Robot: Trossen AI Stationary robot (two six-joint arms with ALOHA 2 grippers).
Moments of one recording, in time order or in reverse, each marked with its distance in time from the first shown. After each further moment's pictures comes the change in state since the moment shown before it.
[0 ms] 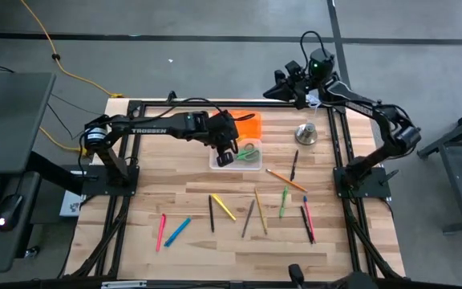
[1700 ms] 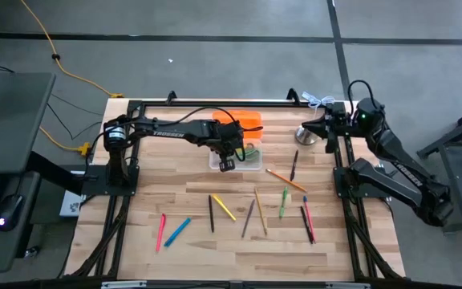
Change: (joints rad) left arm 0.009 0.173 -0.003 0.028 -0.026 0.113; right arm -0.015 -0.928 -0.513 -0.564 0.494 -0.169
